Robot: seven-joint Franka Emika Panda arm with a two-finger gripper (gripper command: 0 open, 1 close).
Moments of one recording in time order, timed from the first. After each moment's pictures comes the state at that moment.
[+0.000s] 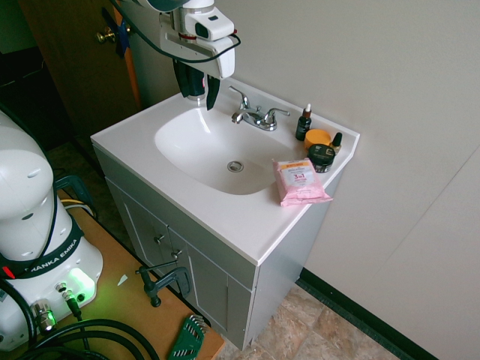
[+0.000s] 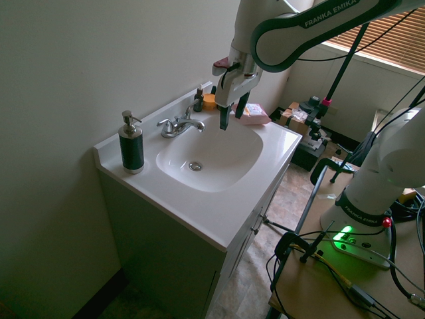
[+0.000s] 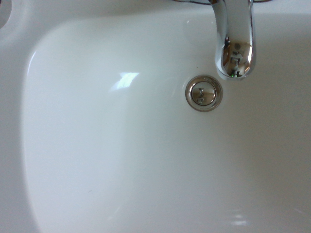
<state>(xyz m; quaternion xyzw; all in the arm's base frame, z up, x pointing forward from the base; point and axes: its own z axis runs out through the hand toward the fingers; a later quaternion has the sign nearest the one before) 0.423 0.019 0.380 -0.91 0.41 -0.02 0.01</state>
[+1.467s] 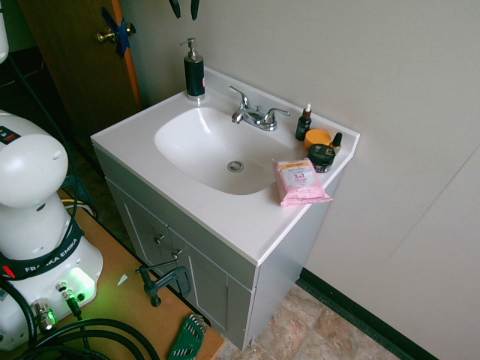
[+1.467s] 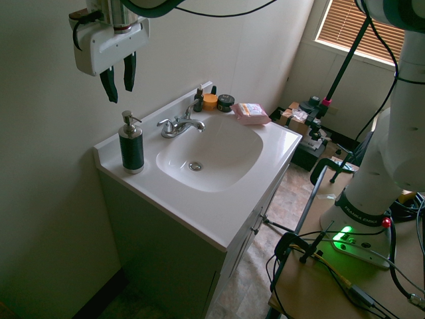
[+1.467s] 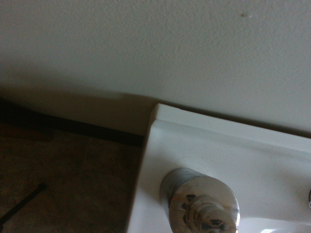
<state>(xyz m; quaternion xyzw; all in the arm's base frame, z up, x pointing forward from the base) 0.609 0.254 0.490 -0.95 0.30 -0.07 -0.02</state>
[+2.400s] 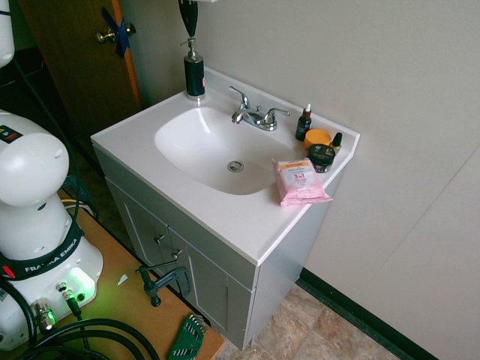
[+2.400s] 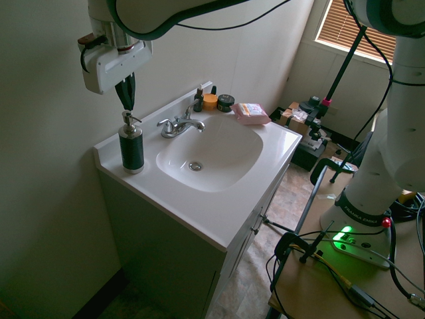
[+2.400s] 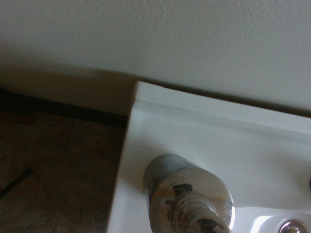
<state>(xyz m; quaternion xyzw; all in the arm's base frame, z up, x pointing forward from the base) 0.618 0.243 0.445 -0.95 0.31 -0.04 -0.04</state>
